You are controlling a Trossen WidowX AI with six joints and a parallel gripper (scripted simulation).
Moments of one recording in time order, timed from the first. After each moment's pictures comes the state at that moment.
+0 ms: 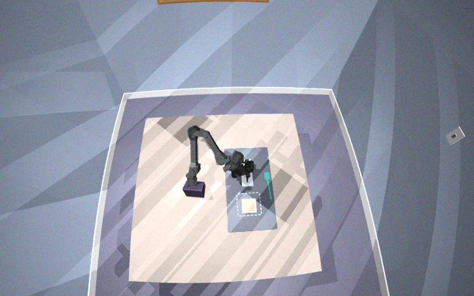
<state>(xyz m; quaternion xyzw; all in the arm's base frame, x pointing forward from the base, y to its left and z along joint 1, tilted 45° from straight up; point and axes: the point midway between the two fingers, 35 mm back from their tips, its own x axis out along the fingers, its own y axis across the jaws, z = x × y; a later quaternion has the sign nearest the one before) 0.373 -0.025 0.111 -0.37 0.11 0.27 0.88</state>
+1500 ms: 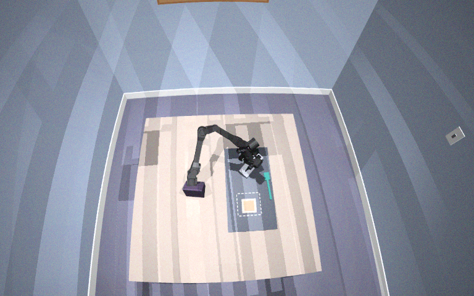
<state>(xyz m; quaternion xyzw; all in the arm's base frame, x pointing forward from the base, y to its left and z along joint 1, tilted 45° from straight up) 0.427 0.066 0.130 -0.12 0.40 0.26 0.87</state>
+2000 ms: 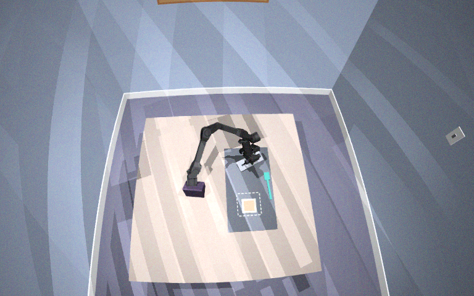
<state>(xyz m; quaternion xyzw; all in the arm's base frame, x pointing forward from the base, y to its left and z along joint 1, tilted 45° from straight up) 0.416 0.104 0.149 -0.05 0.54 0.17 0.82</state>
